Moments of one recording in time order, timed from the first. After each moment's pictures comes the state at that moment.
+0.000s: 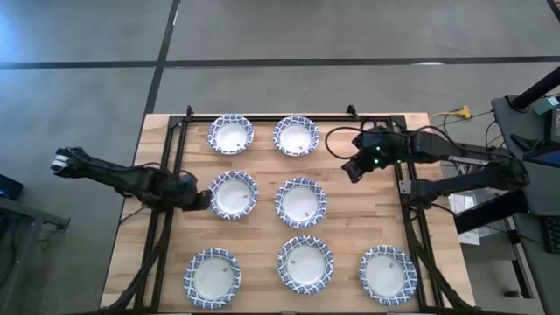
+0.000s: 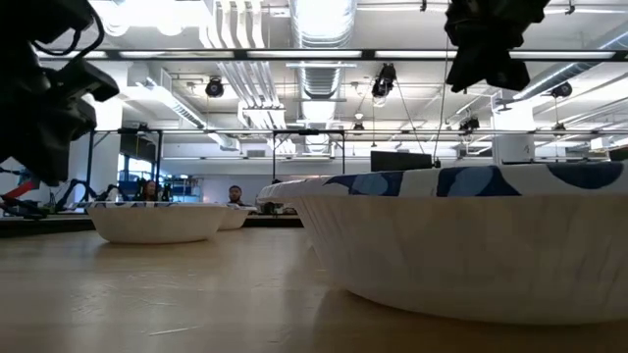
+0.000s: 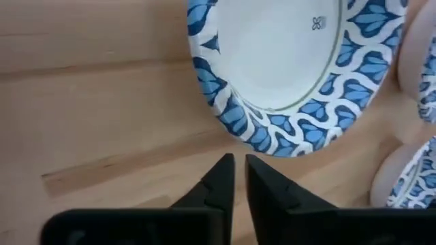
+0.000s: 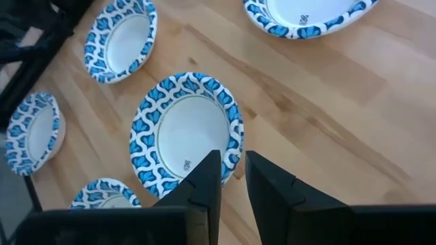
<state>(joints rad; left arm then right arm) -0.23 0.61 0.42 -0.82 -0.06 -1.72 -0.20 1.02 0.98 -0.81 -0.02 0.68</state>
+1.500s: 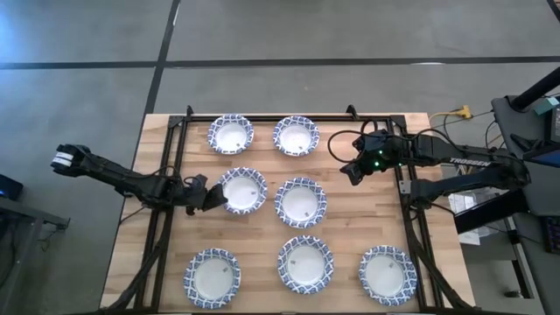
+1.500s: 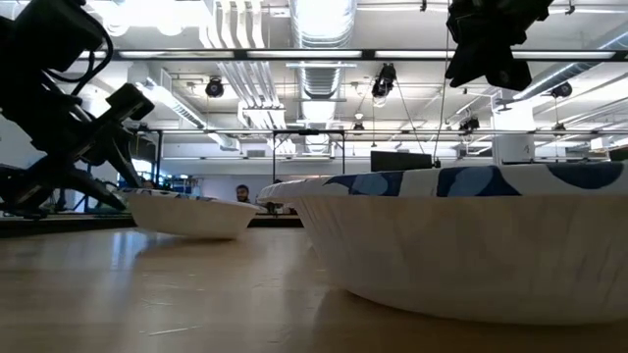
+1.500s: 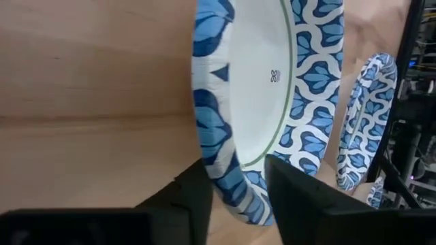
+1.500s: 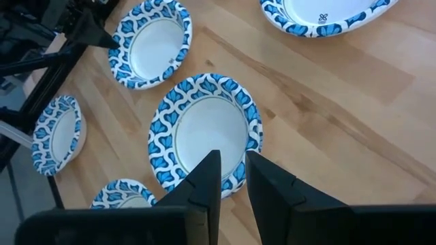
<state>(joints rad) -0.23 0.76 0.23 -0.24 -0.29 -1.85 -0.16 0.99 0.94 -0.75 -0.02 0.74</state>
